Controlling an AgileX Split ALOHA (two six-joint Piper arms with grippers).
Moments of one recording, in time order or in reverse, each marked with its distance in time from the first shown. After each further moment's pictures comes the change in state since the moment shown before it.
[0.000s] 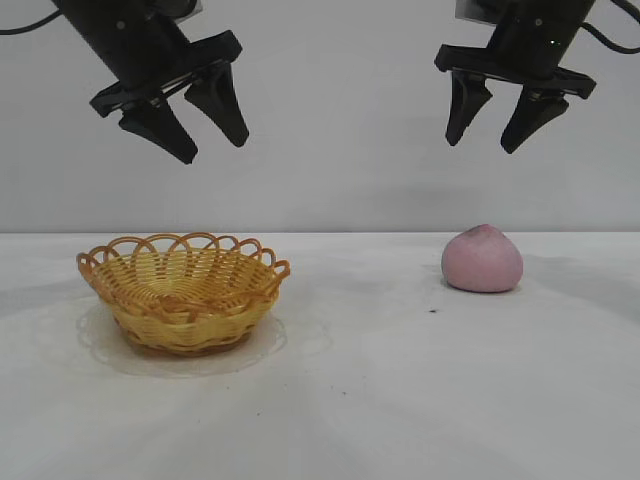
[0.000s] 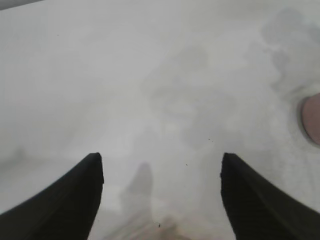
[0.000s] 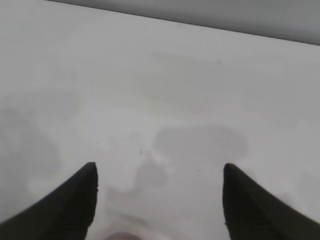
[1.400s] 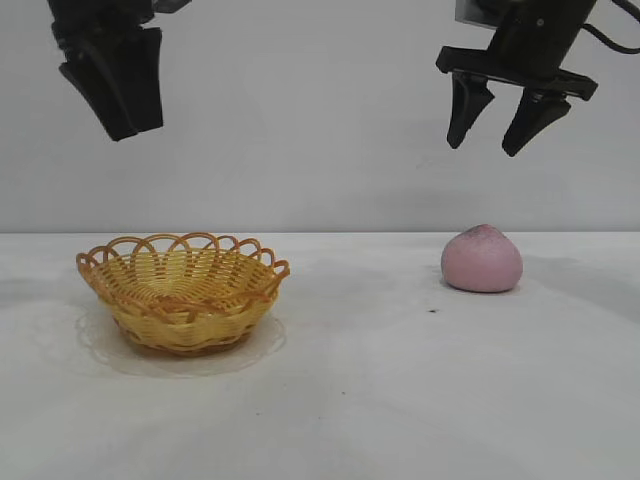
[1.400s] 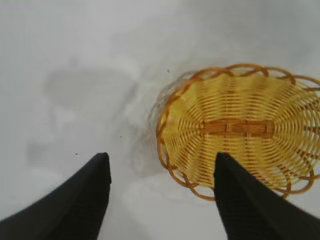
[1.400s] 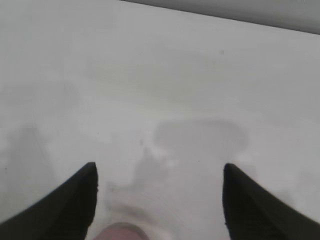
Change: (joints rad) left arm 0.009 -0.011 -0.239 0.498 0.671 0.067; right arm 0.000 0.000 0.000 -0.002 0.030 -0.003
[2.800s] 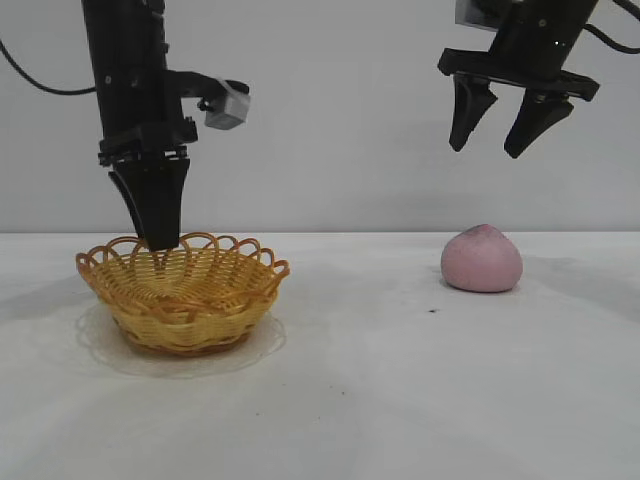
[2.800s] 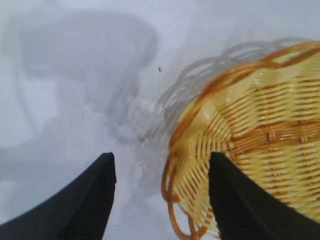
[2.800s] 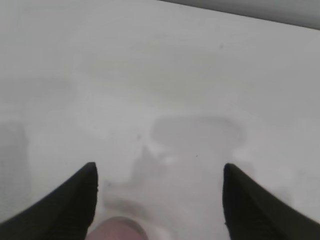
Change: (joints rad) left arm -0.073 0.288 -0.135 0.102 -0.008 0.074; right arm 0.000 0.000 0.000 -0.014 0.014 -0.004
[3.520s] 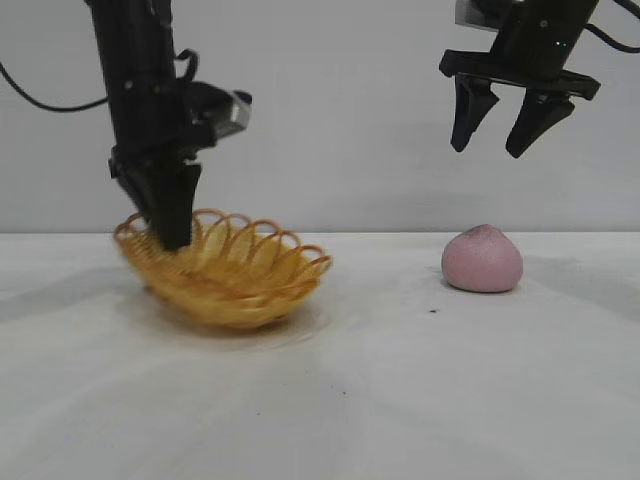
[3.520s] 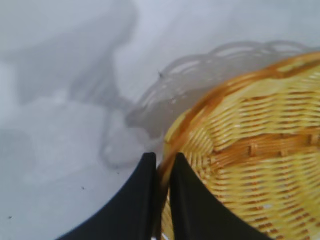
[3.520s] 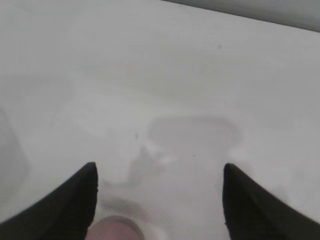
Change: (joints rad) left arm 0.021 0.017 -0.100 -0.105 0.040 -0.403; right arm 0.000 0.000 0.000 -0.016 0.000 -0.004
